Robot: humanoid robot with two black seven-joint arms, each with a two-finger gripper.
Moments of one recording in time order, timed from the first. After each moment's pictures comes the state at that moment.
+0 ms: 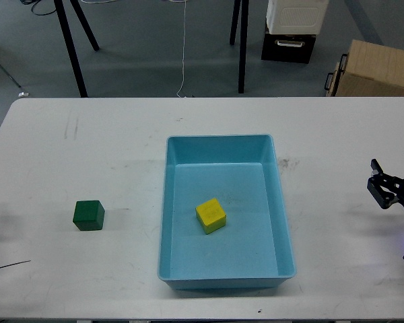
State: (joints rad) left arm 0.11 0.43 -1.41 -1.32 -0.18 -0.04 -0.46; right arm 0.15 -0.81 0.63 1.46 0.85 0.49 0.49
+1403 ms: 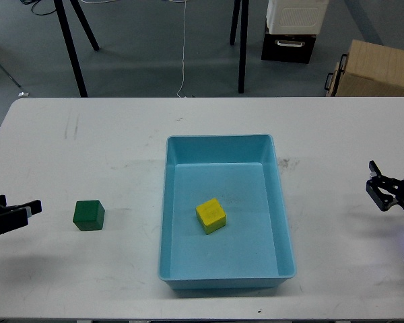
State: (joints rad) left arm 0.09 1.22 -1.07 -1.76 1.60 -0.28 -0.16; right arm 0.15 -0.82 0.62 1.46 0.79 0.49 0.49
